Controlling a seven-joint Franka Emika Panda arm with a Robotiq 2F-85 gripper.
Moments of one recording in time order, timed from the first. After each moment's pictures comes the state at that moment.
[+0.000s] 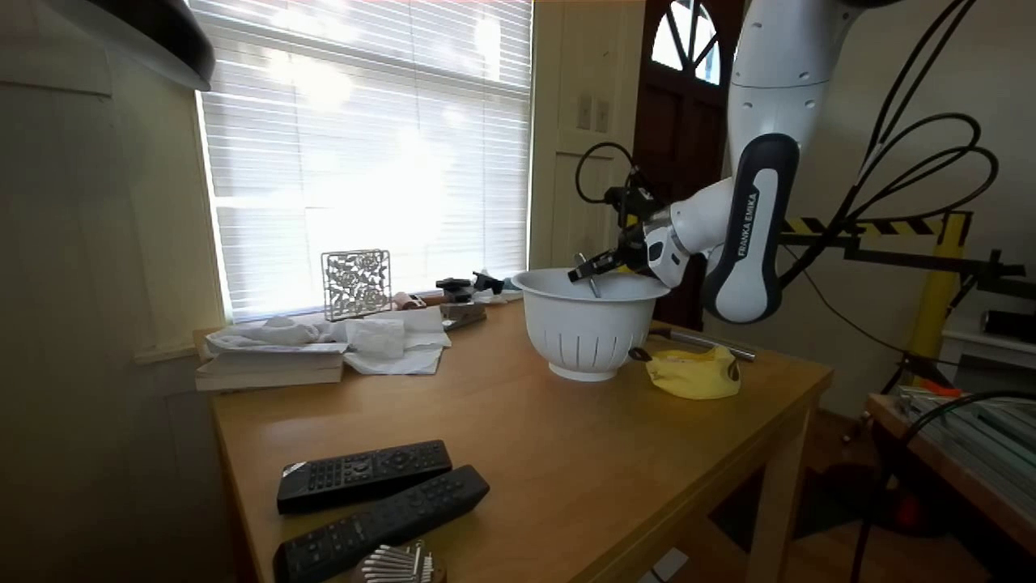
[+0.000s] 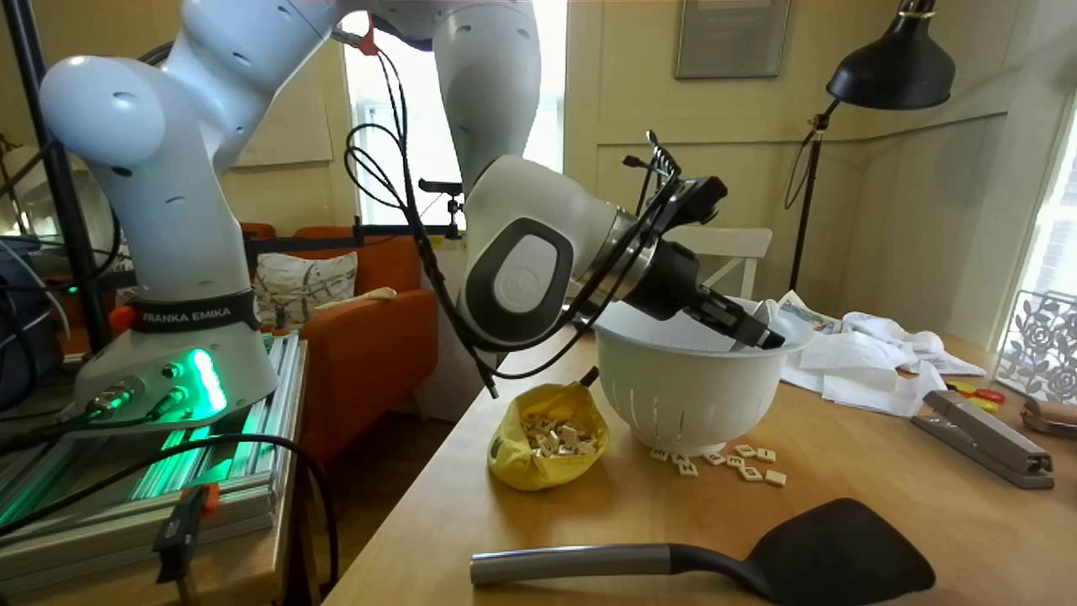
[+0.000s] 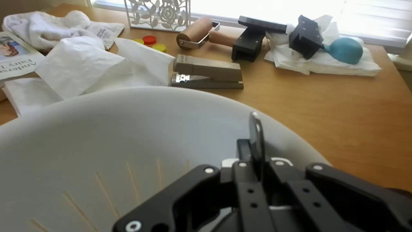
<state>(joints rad) -0.17 0.77 -0.56 -2.26 -0.37 4.15 -2.71</state>
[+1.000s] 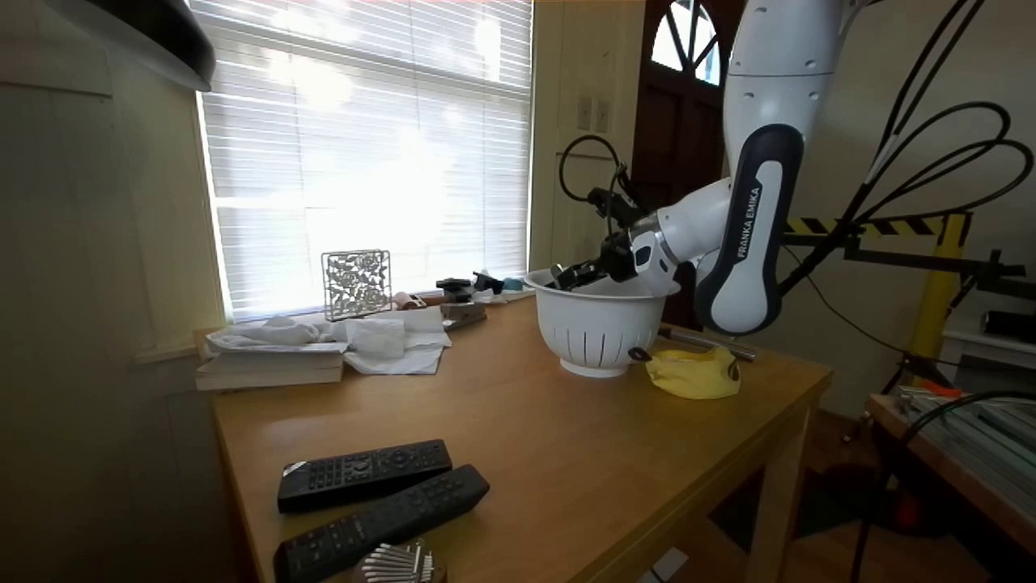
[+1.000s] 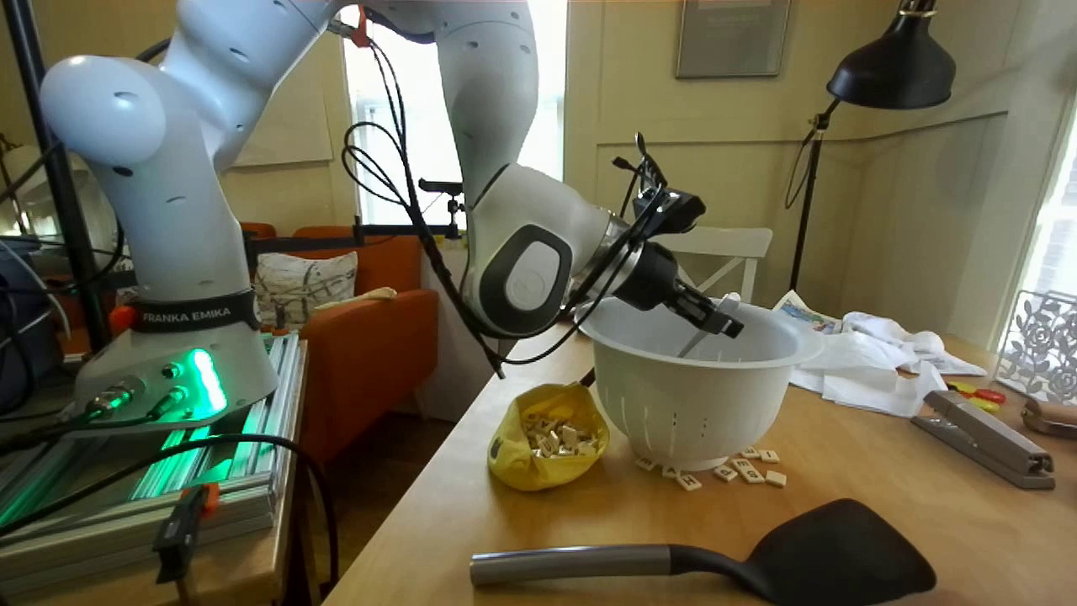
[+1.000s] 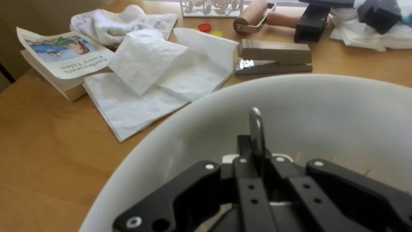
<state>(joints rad) -0.17 0.73 -0.42 -2.29 -0.36 4.14 -2.68</state>
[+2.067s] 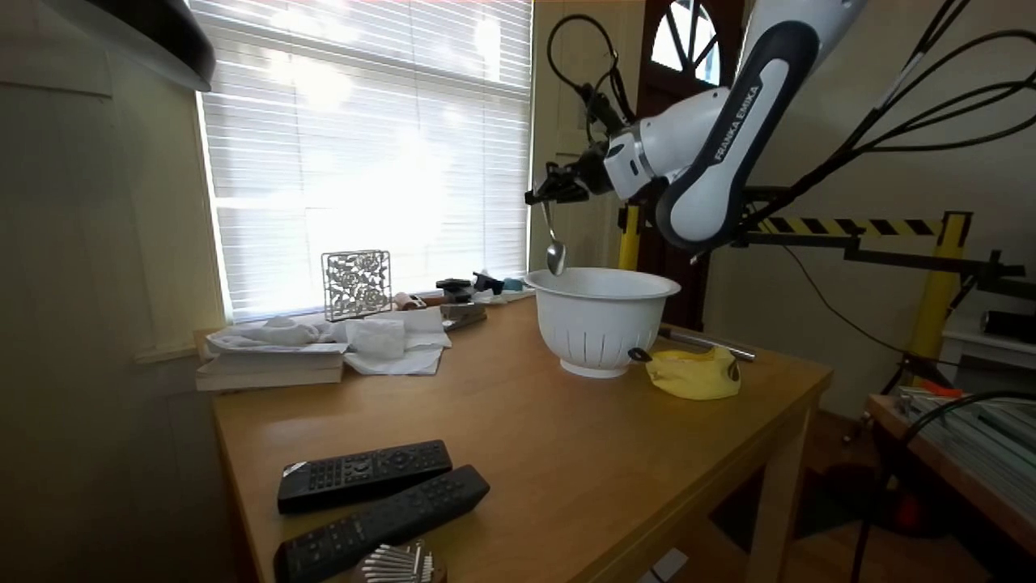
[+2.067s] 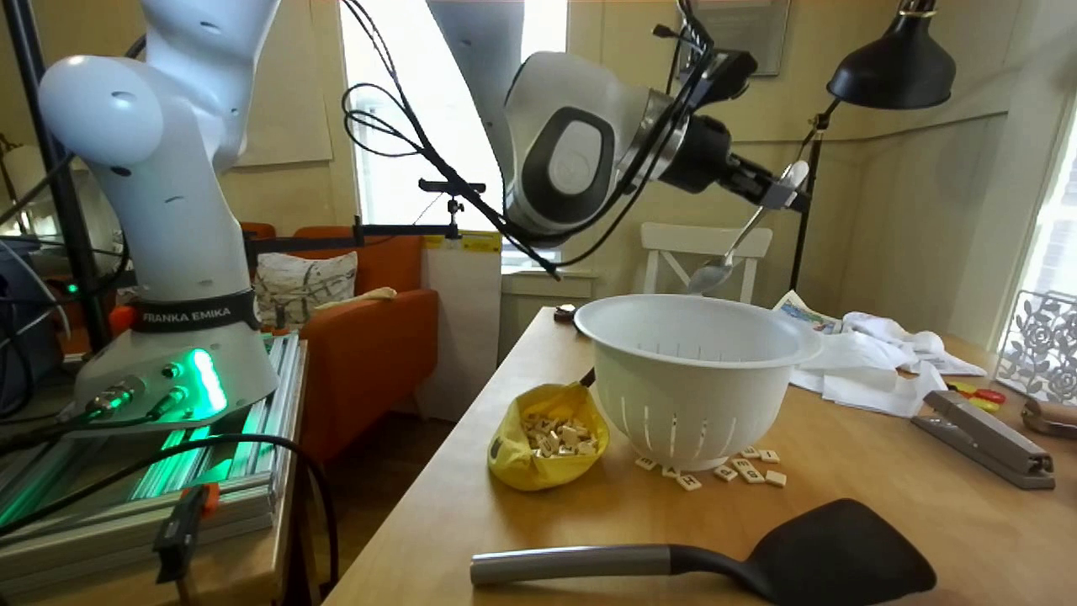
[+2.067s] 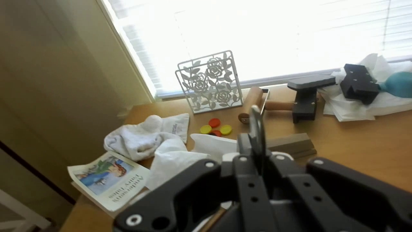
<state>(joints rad) -0.18 0.45 -0.39 -2.25 -0.32 3.96 -2.52</state>
